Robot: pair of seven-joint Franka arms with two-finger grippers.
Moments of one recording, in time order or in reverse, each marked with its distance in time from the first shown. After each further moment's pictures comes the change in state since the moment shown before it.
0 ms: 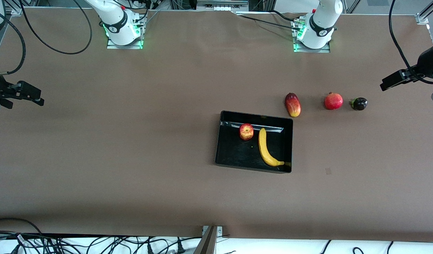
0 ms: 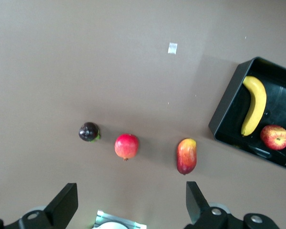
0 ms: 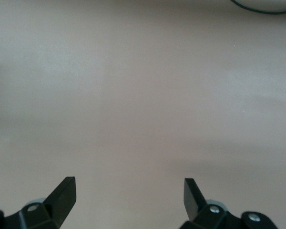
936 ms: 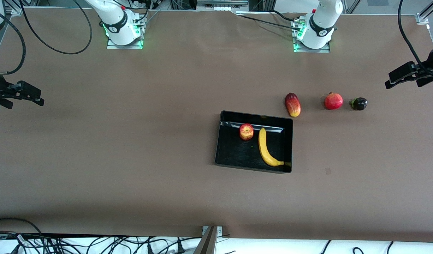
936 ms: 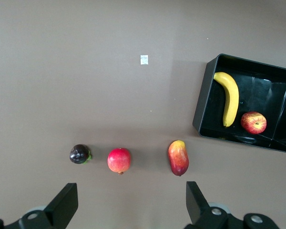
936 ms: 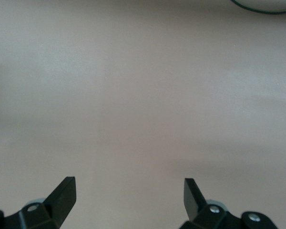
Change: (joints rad) left arm 0.030 -0.023 -0.001 -0.002 -0.081 0.049 0.212; right arm 0.000 0.000 0.000 0.000 0.000 0.000 0.000
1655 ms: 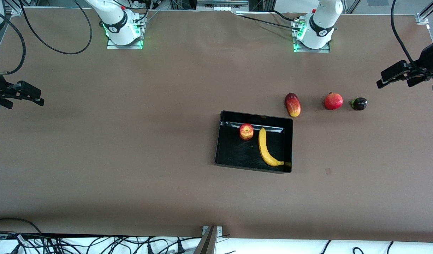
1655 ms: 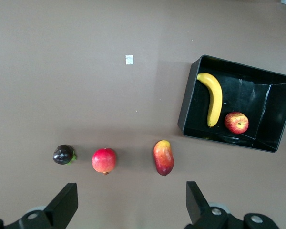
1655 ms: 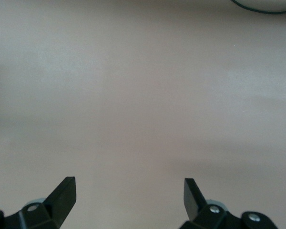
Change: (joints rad) left arm -0.002 -0.002 -0.032 0.000 -0.044 0.006 -0.059; right arm 0.000 0.000 0.000 0.000 0.000 -0.001 0.000
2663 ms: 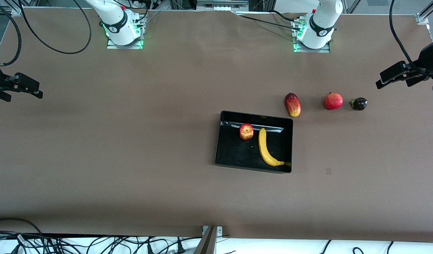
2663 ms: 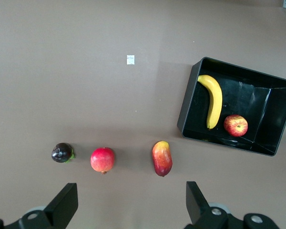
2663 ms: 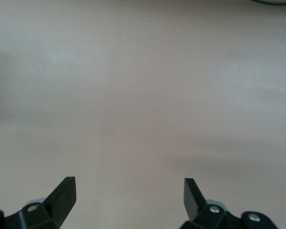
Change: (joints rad) left arm 0.003 0.000 0.004 0.000 0.003 0.001 -0.016; right arm 0.000 -0.017 0.007 0.030 0.000 -0.079 0.000
